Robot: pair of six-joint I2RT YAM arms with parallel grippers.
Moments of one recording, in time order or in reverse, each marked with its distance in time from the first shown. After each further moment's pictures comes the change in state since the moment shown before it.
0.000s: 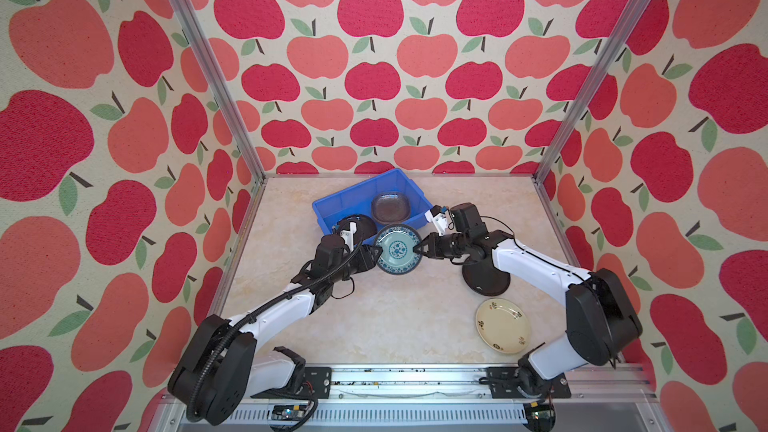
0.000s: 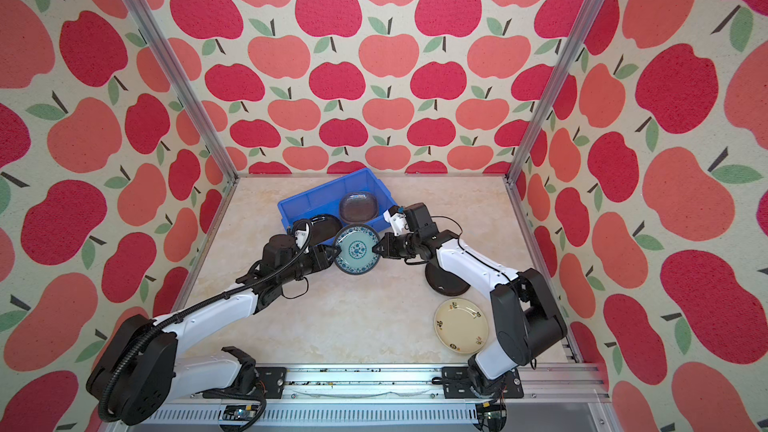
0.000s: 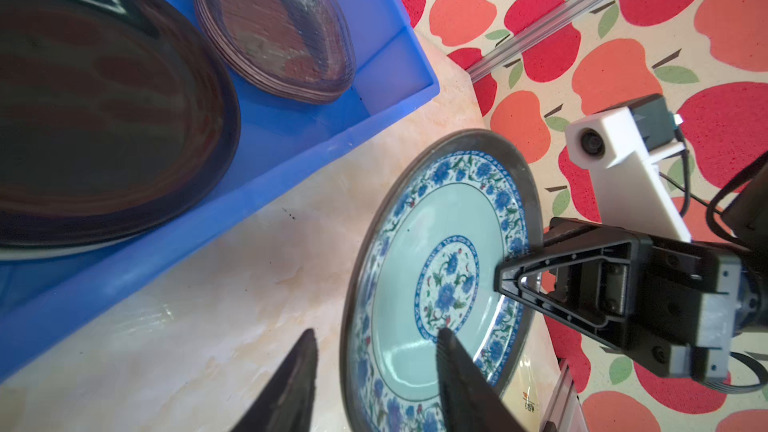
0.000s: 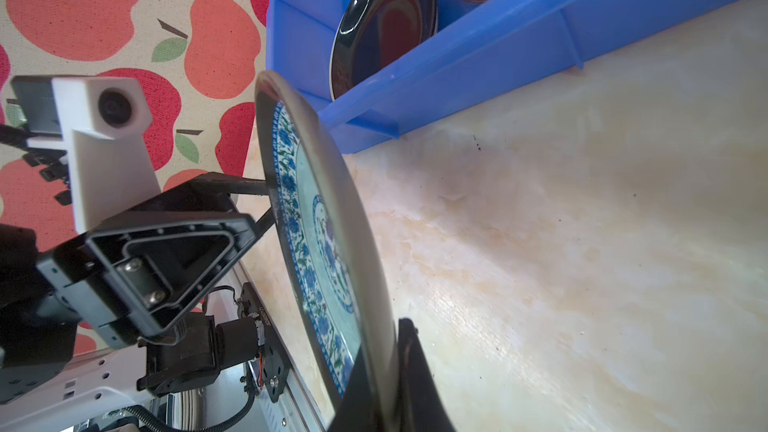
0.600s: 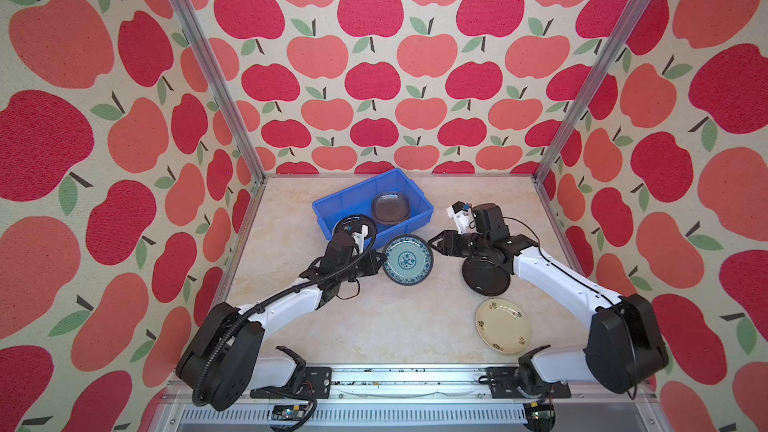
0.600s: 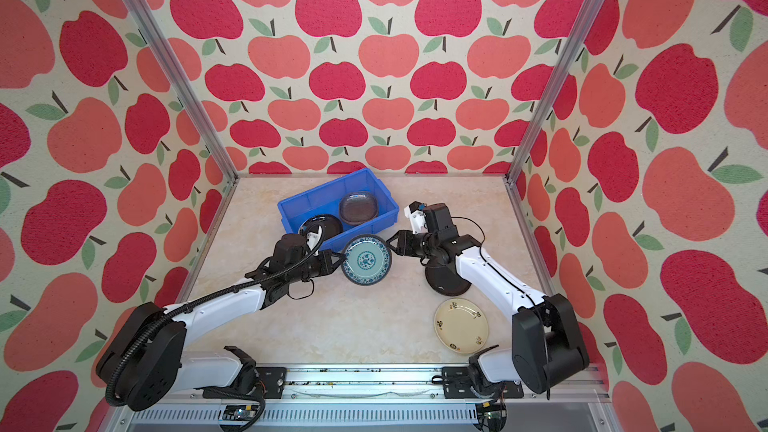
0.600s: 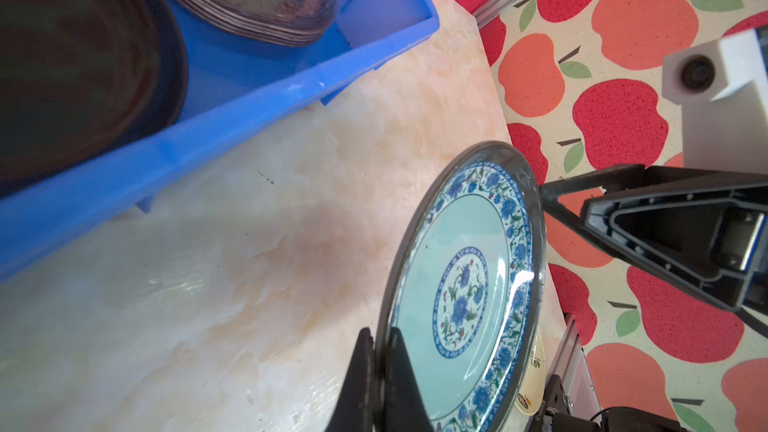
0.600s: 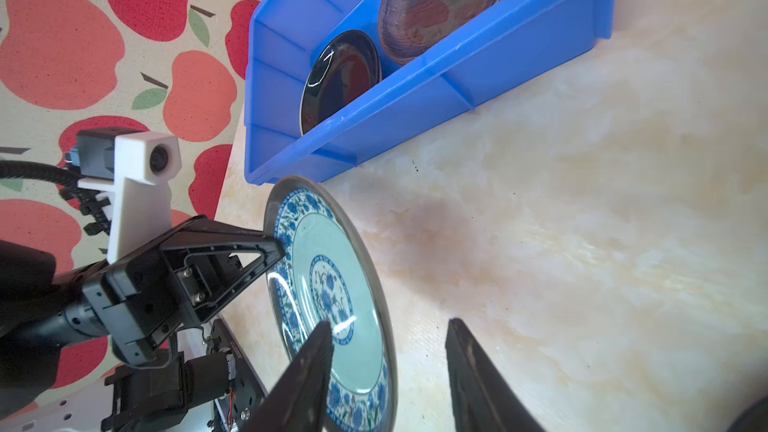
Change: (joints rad) left arm -0.055 0.108 0.042 -0.035 0.042 0.035; right arm -0.088 -0.178 -0.114 -0.037 0.069 -0.038
